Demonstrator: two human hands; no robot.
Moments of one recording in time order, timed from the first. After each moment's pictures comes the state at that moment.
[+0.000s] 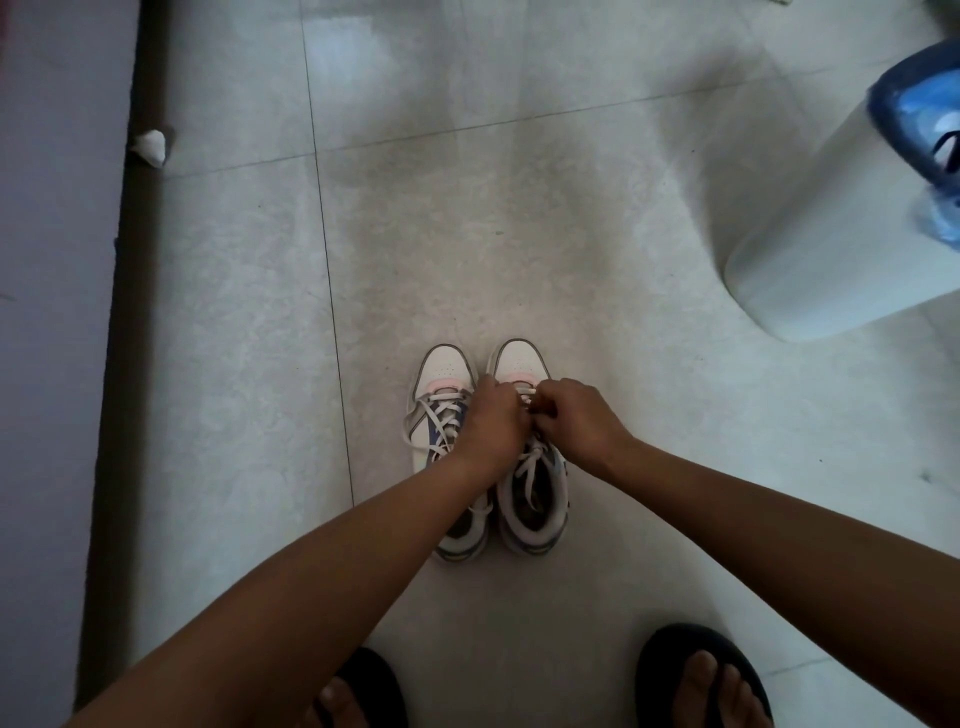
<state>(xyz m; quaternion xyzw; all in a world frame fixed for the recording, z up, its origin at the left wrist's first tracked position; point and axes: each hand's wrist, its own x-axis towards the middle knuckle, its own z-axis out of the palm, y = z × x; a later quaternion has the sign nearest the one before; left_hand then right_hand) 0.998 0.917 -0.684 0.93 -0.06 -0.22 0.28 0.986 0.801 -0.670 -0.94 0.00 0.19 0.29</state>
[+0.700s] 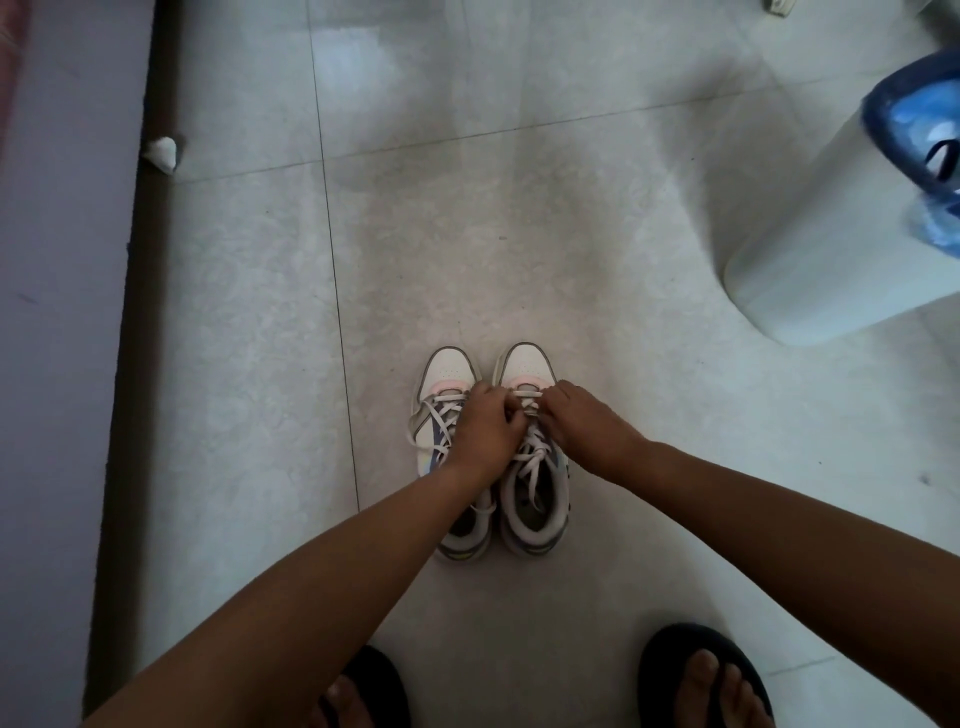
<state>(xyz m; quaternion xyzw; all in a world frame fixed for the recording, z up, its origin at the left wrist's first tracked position) 0.988 0.929 -0.685 0.91 -0.01 -0.18 0.38 0.981 0.786 -0.683 -0.95 -0.14 0.20 0.19</state>
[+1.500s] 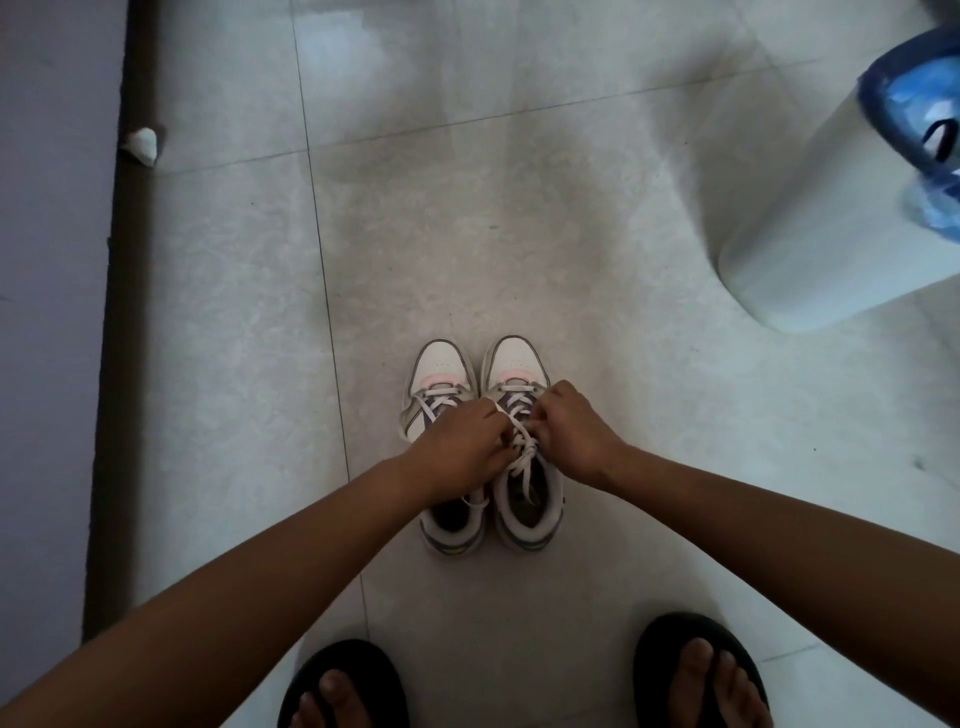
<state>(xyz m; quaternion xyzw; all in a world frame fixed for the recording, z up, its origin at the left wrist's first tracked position) 0.985 0.963 -0.667 0.90 -0.33 -0.24 0.14 0.973 0.800 -0.681 -0.93 0.00 0.24 0.27</state>
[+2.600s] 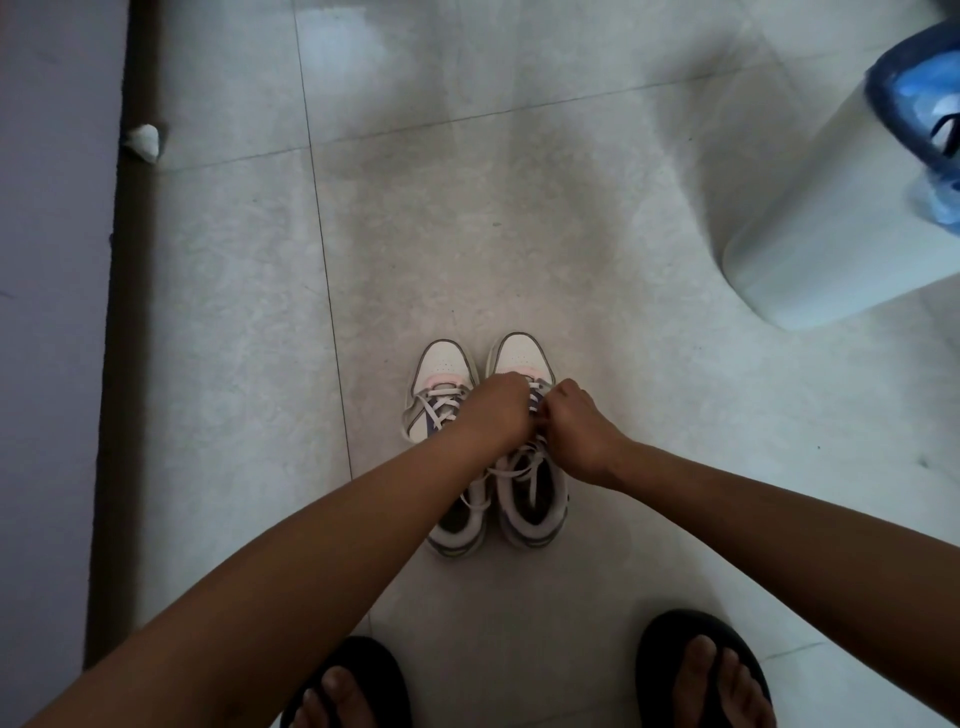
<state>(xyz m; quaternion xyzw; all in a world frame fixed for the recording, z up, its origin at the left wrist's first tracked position) 1.009 0.915 -0.666 0.92 -0.13 -0.31 0.20 0.973 0.796 -0.695 -0.95 -0.06 0.27 0.18</state>
